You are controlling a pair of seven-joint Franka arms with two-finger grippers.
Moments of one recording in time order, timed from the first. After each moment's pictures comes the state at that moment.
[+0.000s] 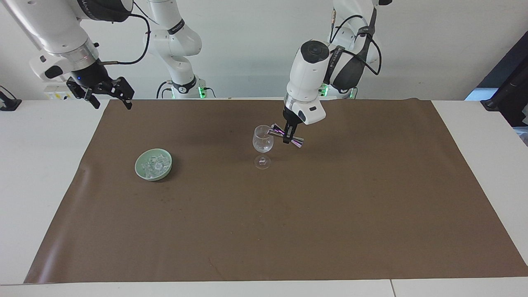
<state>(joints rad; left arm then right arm) -0.79 0.14 0.12 -1.78 -0.06 1.99 -1.83 -0.05 -0.07 -0.05 -1.65 0.00 1.52 -0.03</state>
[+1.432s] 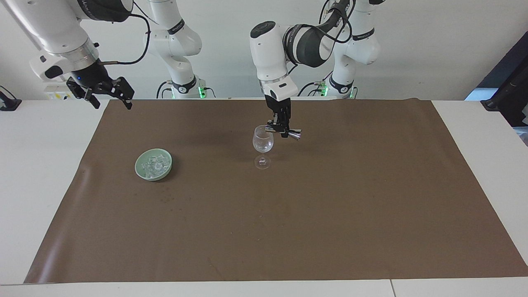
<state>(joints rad) -0.95 0.14 0.12 -1.75 0.35 1.91 -2.06 -0.05 -0.07 -0.05 -1.64 0.00 1.52 -0.03</state>
